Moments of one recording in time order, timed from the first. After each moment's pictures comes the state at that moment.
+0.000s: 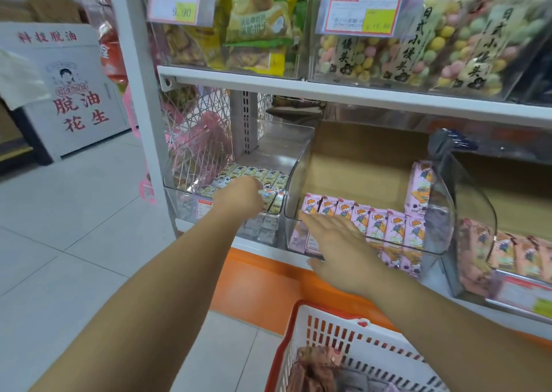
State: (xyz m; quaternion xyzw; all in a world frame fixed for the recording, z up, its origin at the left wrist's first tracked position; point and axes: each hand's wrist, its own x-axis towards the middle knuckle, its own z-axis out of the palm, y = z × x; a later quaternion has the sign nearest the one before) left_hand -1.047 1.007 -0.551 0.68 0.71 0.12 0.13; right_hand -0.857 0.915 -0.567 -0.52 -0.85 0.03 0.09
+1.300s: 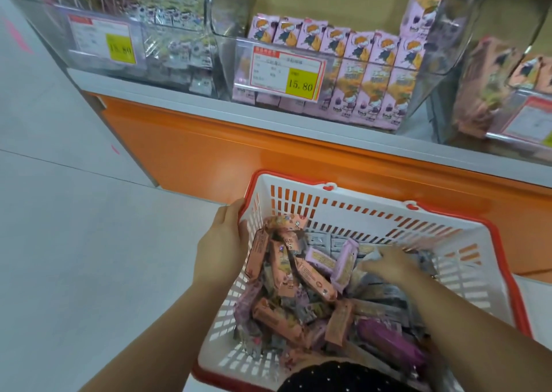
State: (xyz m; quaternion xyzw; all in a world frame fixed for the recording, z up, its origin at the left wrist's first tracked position) left_hand -0.986 0.824 -0.791 0.66 0.68 0.24 0.21; right_hand -0.693 0.811 -0.818 -0.80 -0.44 0.40 -0.03
